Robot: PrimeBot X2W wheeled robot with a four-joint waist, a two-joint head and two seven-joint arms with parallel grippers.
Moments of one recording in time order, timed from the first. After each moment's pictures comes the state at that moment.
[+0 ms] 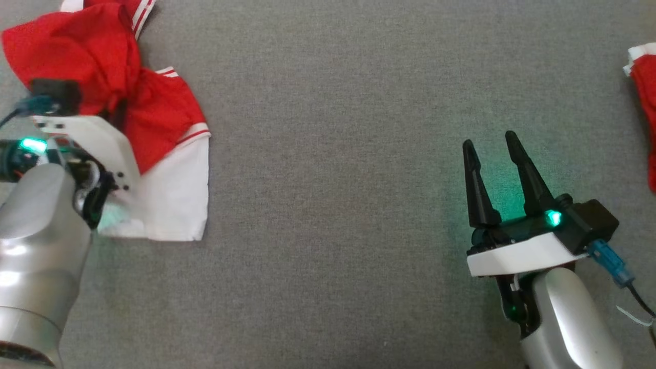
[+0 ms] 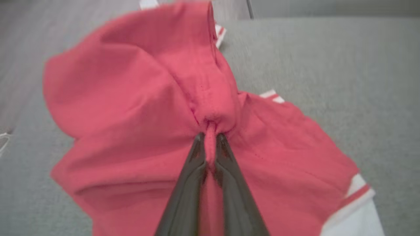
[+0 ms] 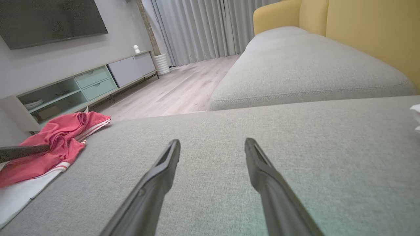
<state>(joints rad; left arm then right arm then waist) -0.88 0.36 -0.52 0.97 -0.59 -0.13 0.20 -0.19 -0.05 0.16 0.16 0.18 0.13 -0.25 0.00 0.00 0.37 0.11</state>
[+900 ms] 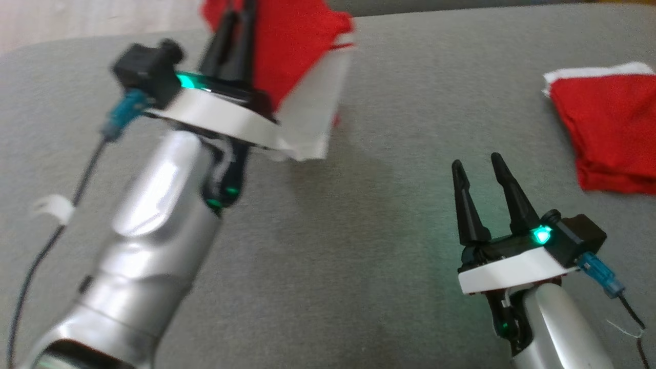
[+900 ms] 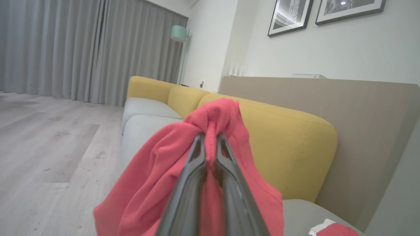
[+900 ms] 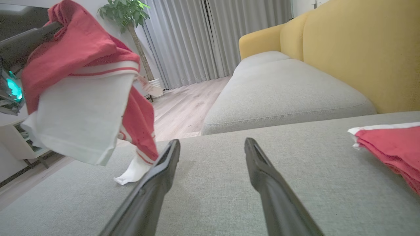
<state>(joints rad) -0.82 0.16 -0.57 0.44 -0.69 -0.03 -0.21 -0.15 -0.05 0.20 0.19 0.26 0.13 -0.25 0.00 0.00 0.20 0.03</state>
